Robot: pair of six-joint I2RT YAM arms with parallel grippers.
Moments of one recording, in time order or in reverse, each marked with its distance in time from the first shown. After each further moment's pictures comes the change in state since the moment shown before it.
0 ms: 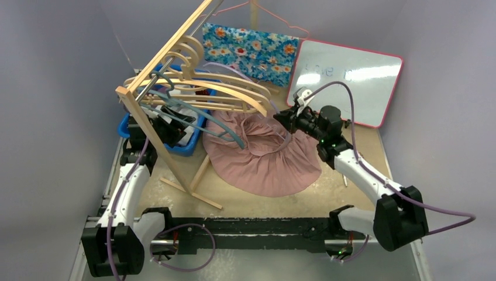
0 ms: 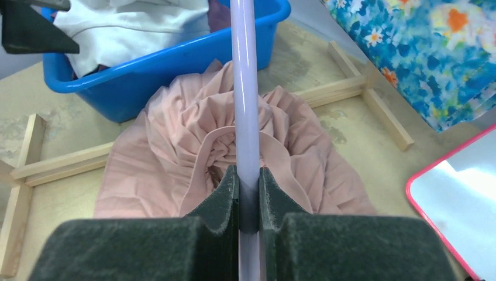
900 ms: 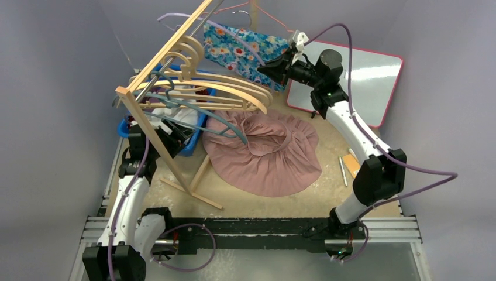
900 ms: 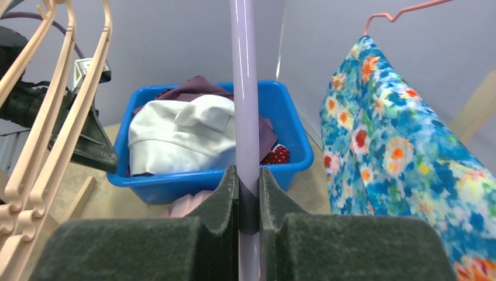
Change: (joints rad) left arm 0.000 -0.137 -0.074 -0.162 -0.008 0.029; right arm -0.057 0.388 0.739 -0.096 -0.356 0.079
